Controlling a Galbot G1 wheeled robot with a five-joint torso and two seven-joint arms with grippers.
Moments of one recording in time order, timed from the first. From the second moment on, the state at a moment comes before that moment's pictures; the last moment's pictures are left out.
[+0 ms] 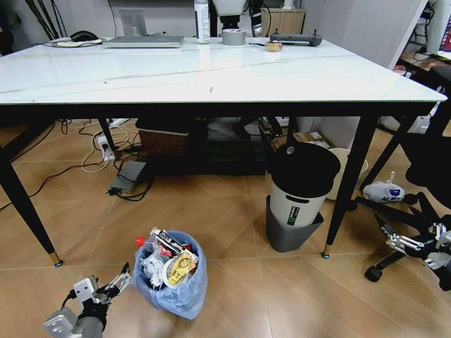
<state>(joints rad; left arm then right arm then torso) 1.87 -1.22 -0.71 -2.13 -0.78 0.09 -0.30 -1.89 0.86 1.06 1.90 0.89 0.32 -0.44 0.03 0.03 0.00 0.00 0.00</state>
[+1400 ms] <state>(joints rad) 2.03 -1.18 -0.84 -2.35 -0.42 -0.04 -0.14 -1.89 0.86 1.06 1.90 0.89 0.32 -0.44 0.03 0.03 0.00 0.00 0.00</state>
